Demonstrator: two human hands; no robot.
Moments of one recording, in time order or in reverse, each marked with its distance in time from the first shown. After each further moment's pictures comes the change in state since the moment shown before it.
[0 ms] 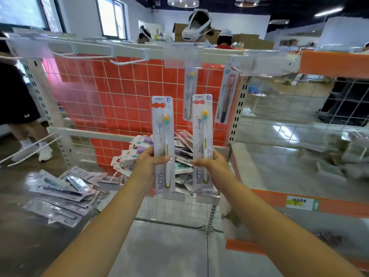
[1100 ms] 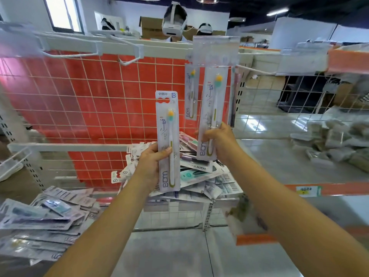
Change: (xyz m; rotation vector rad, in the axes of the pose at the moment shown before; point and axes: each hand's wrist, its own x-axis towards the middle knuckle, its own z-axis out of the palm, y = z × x) left_hand 0.058 0.022 -0.047 -0.093 -0.191 -0.088; right_hand 0.044 -0.063 0.064 0.032 0.301 -0.048
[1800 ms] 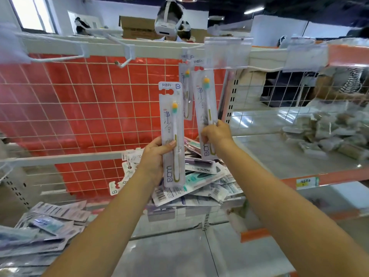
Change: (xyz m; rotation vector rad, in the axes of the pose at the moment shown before) left_hand 0.028 0.016 -0.001 0.021 -0.121 0.016; right_hand 0.018 -0.002 0.022 -0.248 0.225 0.001
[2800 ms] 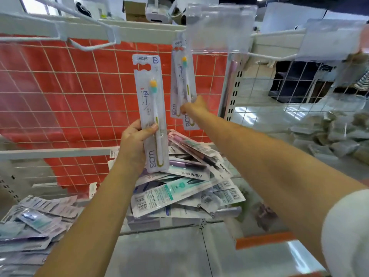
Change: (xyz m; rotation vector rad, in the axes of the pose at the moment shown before) left_hand 0.036 0.006 0.008 0.076 0.106 0.181; right_hand 0.124 -0.005 0.035 -0.199 -0.120 -0.040
